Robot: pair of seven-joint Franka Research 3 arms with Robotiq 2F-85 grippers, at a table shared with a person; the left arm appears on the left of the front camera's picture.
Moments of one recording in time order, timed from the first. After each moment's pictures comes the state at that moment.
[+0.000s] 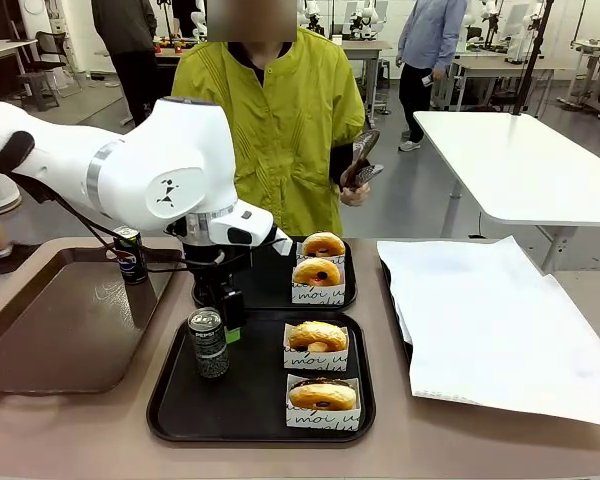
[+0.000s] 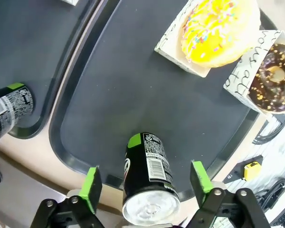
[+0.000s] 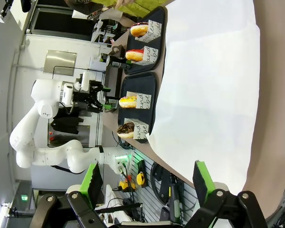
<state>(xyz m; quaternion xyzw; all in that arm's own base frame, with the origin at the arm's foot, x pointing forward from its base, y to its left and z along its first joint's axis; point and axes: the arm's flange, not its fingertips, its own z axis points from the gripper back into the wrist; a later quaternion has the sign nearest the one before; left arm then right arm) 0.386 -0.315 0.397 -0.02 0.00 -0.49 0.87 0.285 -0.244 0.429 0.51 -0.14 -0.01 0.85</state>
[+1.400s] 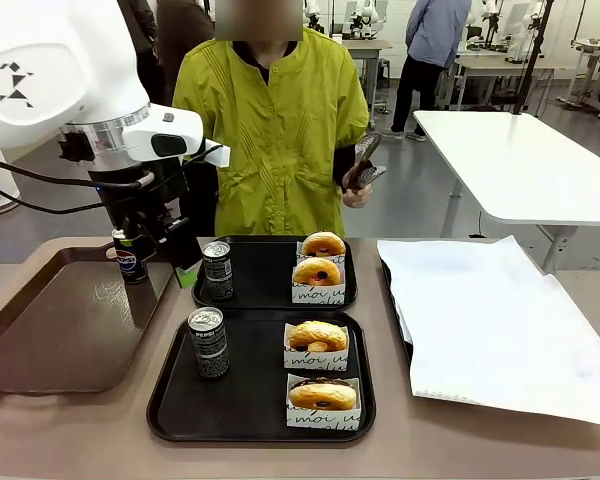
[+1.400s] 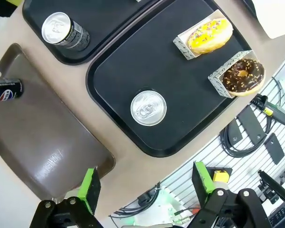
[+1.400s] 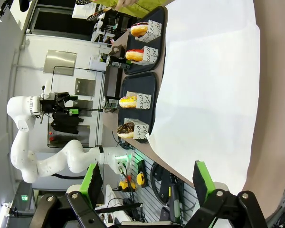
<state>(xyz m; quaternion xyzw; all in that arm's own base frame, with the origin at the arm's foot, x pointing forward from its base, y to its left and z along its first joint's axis) 0.322 -0.253 0.525 -0.02 -0.07 -0.34 0.94 0.285 -0.244 0.429 0.51 -0.14 -0.01 0.85</state>
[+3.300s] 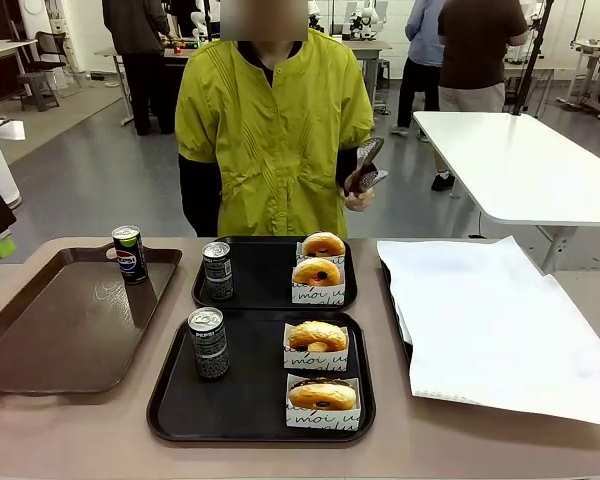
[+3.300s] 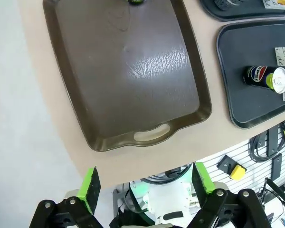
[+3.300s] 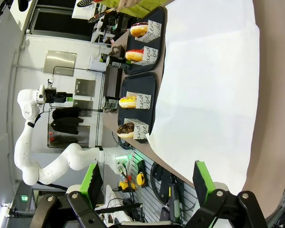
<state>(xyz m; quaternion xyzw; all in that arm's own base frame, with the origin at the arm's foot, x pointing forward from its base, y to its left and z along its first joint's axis) 0.354 0.000 0.539 -0.02 -0.04 -0.13 0.99 0.284 -0.244 0.429 0.51 -0.14 -0.01 0.85</state>
